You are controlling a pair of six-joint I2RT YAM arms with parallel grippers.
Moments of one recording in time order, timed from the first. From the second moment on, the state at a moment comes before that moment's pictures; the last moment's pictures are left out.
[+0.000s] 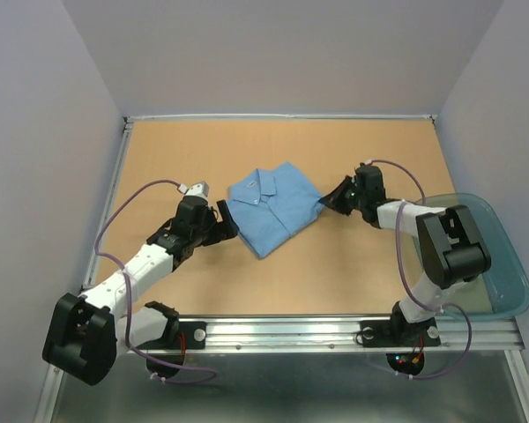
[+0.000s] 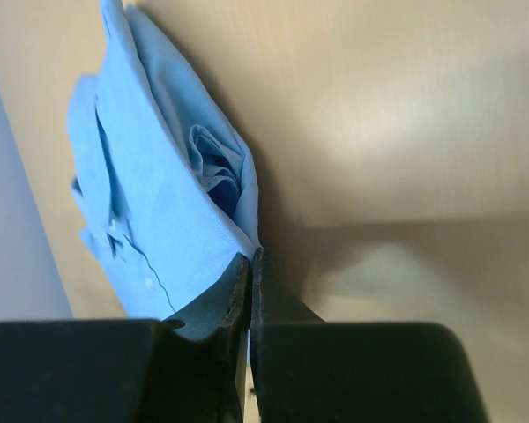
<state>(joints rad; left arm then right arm) -0.44 1.07 0.56 -0.21 -0.01 -0.64 0.26 1.65 0.76 0.23 -0.23 0.91</state>
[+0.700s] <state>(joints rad) -0.33 1.10 0.69 -0.21 -0.03 -0.46 -0.27 1.98 1.26 0.09 -0.16 0.74</state>
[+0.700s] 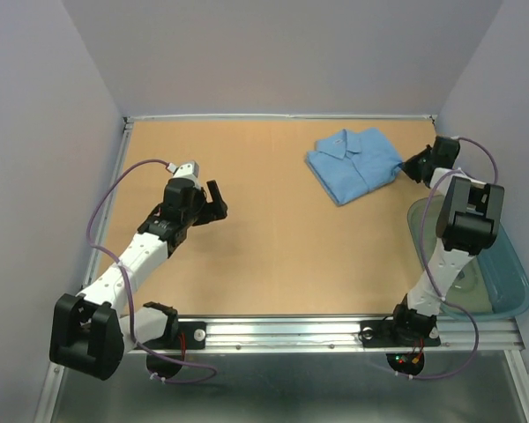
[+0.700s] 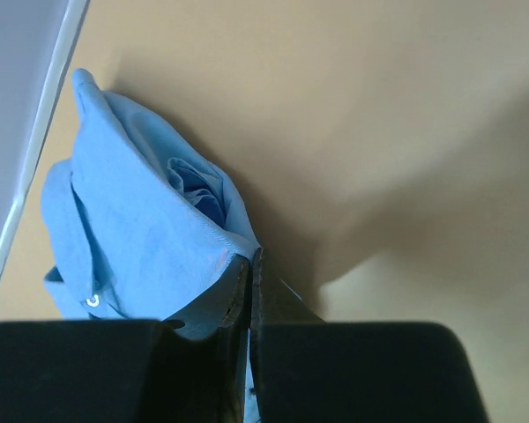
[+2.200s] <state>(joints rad) -0.26 1.11 0.69 -0.17 0.05 -0.46 -0.07 1.74 1.40 -0.14 0.03 0.18</state>
